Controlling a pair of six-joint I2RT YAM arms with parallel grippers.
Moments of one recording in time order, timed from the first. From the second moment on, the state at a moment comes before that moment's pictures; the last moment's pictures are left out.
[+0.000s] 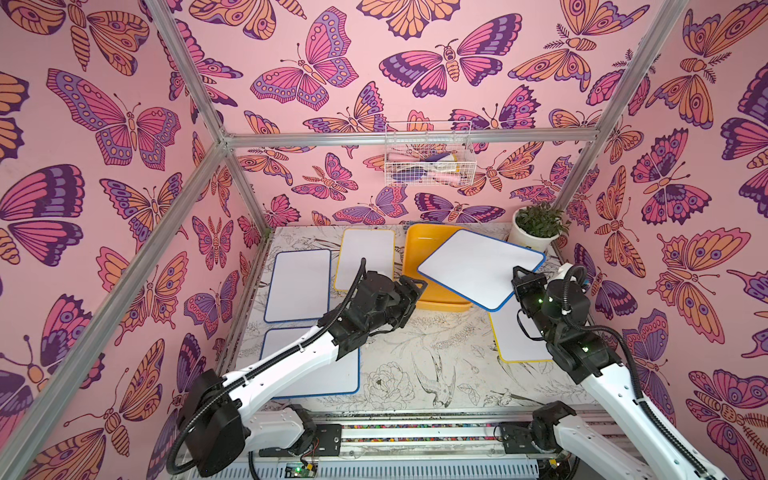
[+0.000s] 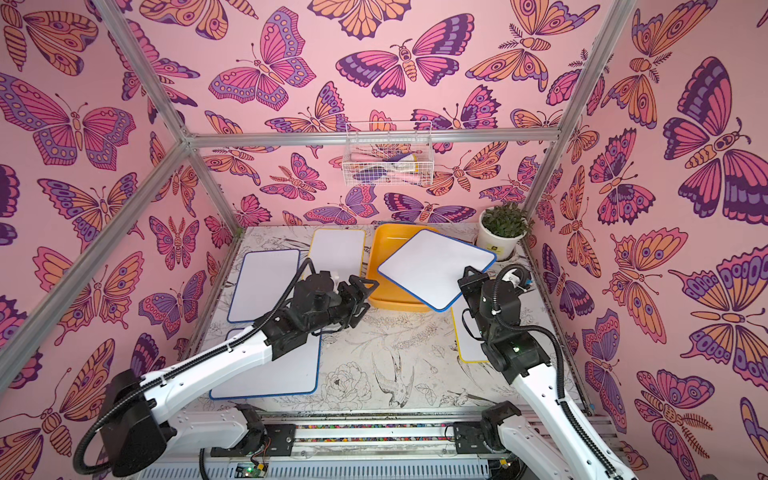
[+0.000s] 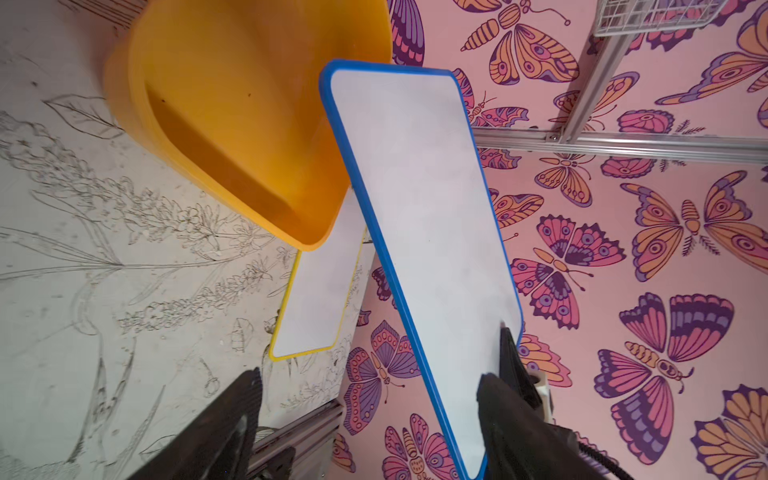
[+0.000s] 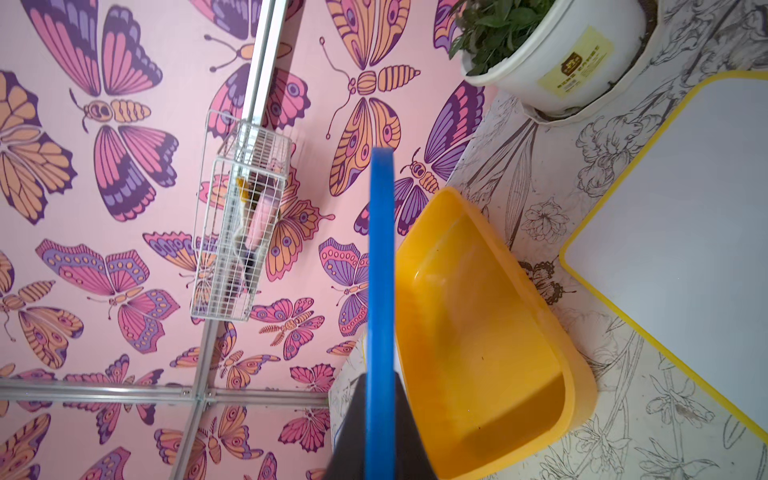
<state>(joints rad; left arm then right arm) -0.81 1.30 0.94 -0.03 0.05 -1.56 0.36 0.80 0.74 -0.15 0.31 1.27</state>
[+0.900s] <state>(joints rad) -0.94 1.76 1.11 0.60 -0.16 -1.80 0.36 0.73 0.66 -0.10 0.45 1.34</state>
